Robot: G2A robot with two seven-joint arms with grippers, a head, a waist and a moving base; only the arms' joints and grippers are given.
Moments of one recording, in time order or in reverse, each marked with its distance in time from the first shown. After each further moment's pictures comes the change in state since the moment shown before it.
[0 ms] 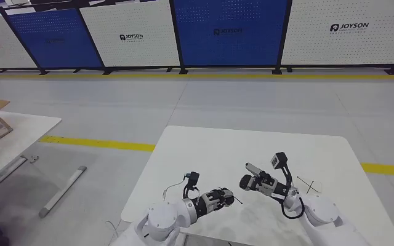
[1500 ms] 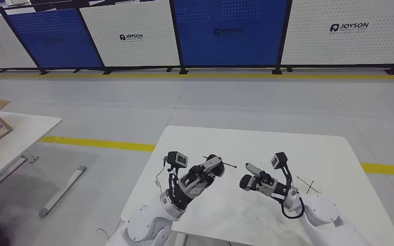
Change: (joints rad) left arm 0.088 -0.009 -0.117 -0.151 -0.264 -0.617 0.041; right arm 0.000 0.000 0.000 0.000 0.000 0.000 0.000
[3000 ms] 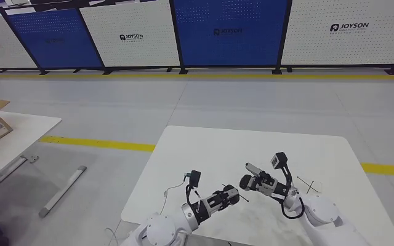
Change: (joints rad) left arm -0.032 0.007 0.147 0.129 0.394 0.250 0.026; right arm 0.000 0.000 0.000 0.000 0.000 0.000 0.000
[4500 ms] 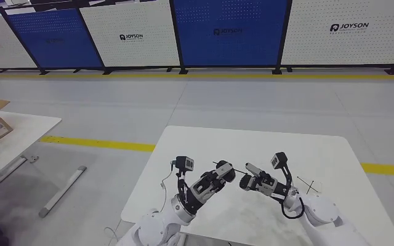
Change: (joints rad) left arm -0.001 -0.019 -0.040 -0.082 -0.158 -0.259 0.080; right arm 0.000 0.000 0.000 0.000 0.000 0.000 0.000
